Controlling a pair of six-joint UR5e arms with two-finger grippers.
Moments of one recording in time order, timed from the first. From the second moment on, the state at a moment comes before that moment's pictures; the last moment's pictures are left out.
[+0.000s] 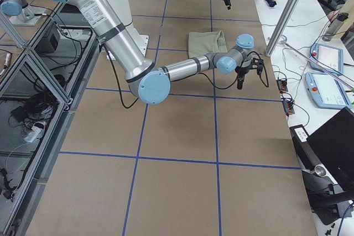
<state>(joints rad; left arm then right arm) -1.05 -2.05 -1.32 -2.36 -2.03 -0.78 1.10 -1.00 1.27 -1.25 2.15 0.89</state>
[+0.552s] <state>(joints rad) -1.27 -1.85 -1.37 -2.24 -2.28 -0.40 1.24 -1.28 1.46 -1.34 2.24 0.57</state>
